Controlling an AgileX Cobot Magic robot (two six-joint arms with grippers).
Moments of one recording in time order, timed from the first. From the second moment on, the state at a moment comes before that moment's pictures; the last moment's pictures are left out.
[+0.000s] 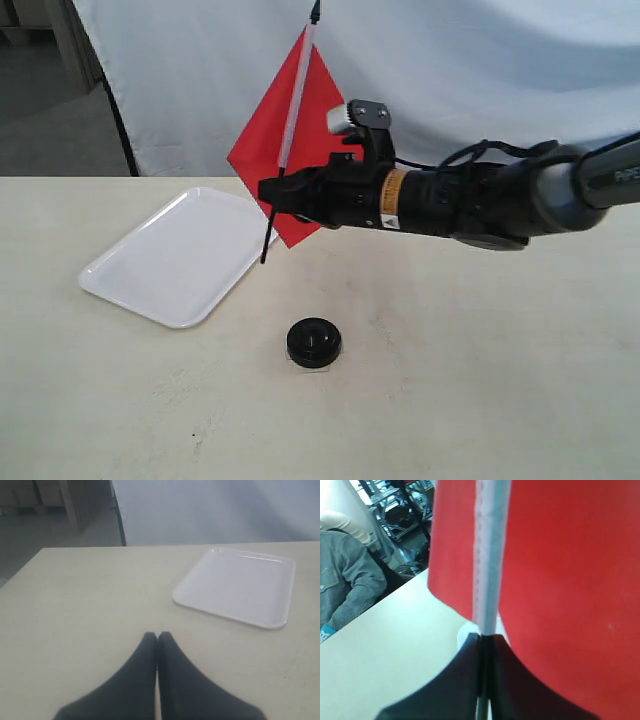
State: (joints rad) left arm 0.02 0.00 0.00 0.03 0.33 0.01; right arm 0.41 2.05 -1.23 -1.05 -0.77 1.19
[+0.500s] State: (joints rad) left arm 0.02 0.00 0.00 0.03 0.33 0.01; right arm 0.59 2.32 -1.60 -0.72 -0.44 1.47
